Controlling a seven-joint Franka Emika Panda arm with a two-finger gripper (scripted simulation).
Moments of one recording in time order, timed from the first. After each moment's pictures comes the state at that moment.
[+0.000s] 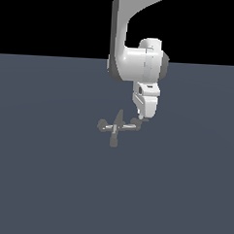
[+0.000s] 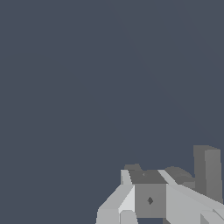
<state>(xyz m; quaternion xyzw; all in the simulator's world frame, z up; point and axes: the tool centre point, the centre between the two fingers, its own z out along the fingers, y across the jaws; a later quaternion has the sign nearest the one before) 0.101 -0.103 0.062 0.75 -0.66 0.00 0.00</state>
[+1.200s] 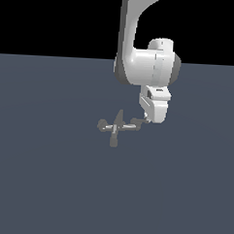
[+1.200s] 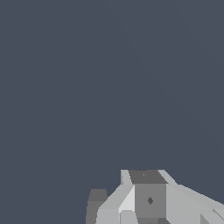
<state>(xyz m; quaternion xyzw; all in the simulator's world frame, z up) 0.071 -0.129 0.060 0.75 -0.66 0.01 0.00</state>
